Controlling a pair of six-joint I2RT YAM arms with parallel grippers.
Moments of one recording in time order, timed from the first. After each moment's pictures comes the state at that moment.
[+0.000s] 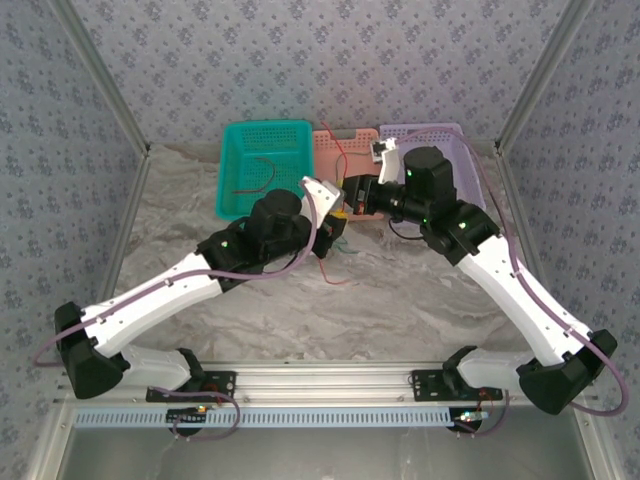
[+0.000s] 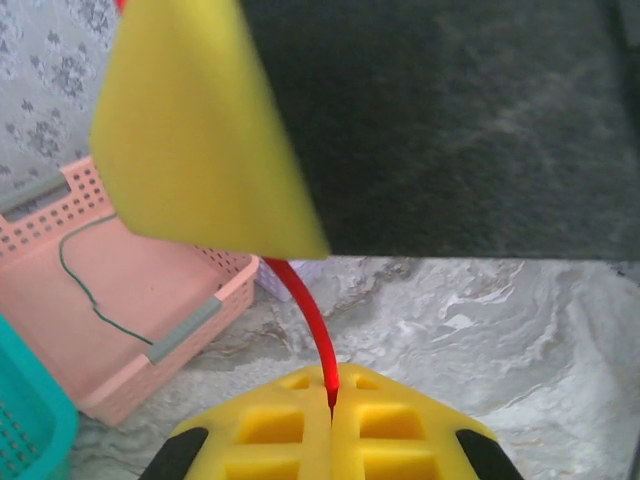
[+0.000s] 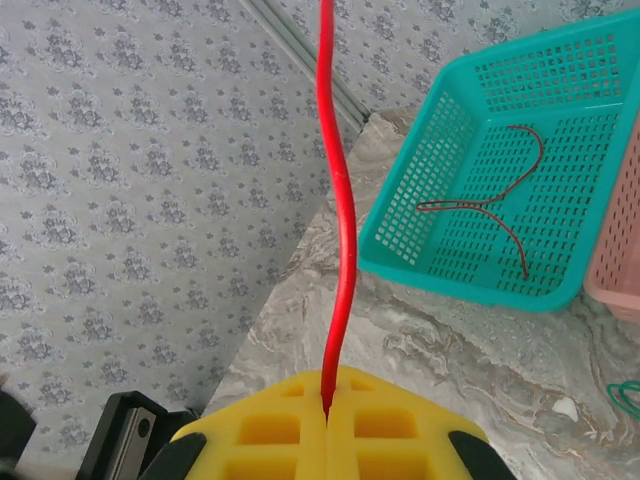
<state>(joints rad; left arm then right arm) -0.98 1.29 1.25 -0.29 -0.07 -0.13 0.61 1.23 1.37 -0.45 -0.33 0.62</state>
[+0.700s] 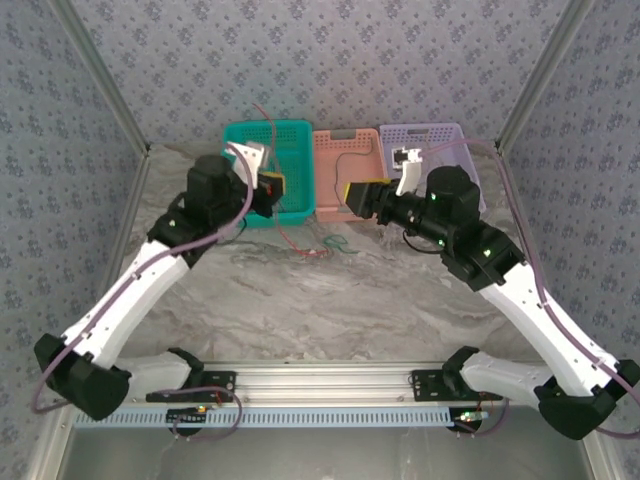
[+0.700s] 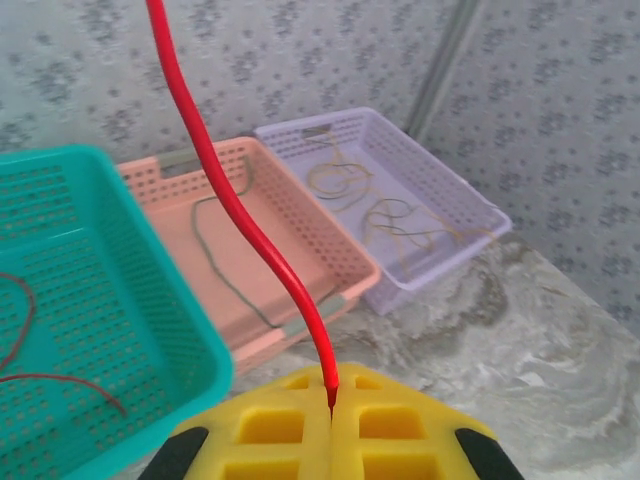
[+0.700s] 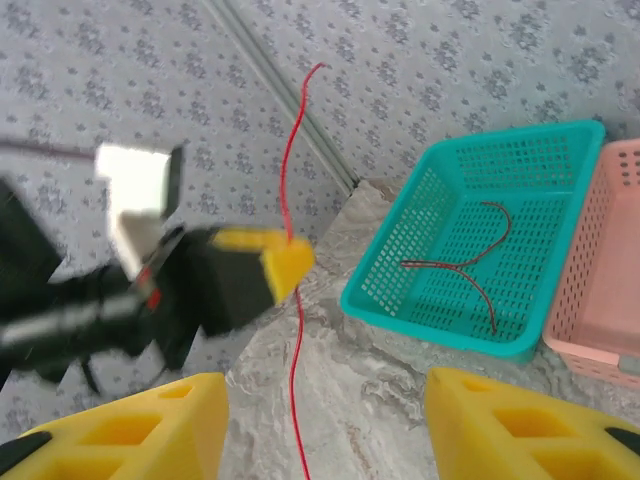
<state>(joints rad) -0.49 1.24 1.27 -0.37 0.17 -0.23 0.68 1.05 1.28 -0.40 -0.15 0.52</state>
